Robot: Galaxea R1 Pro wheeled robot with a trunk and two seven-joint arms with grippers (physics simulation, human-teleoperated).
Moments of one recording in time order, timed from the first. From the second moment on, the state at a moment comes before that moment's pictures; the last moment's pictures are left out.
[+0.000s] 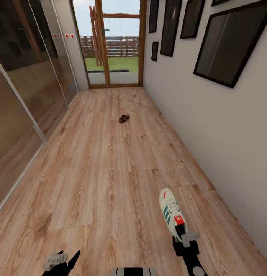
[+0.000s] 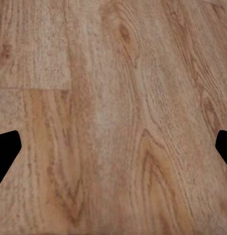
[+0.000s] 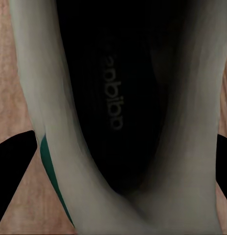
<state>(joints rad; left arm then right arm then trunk) -0.10 0.08 0.41 -0.74 0.09 -0.24 -0.66 -0.36 0.00 0.08 -0.44 0.13 -0.30 -0.19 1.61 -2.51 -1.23</state>
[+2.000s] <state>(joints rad) -0.10 0.07 0.45 -0.69 0.08 -0.25 -0.54 -0.35 -0.02 0.07 -0.27 0.13 -0.48 -0.10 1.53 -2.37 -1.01</state>
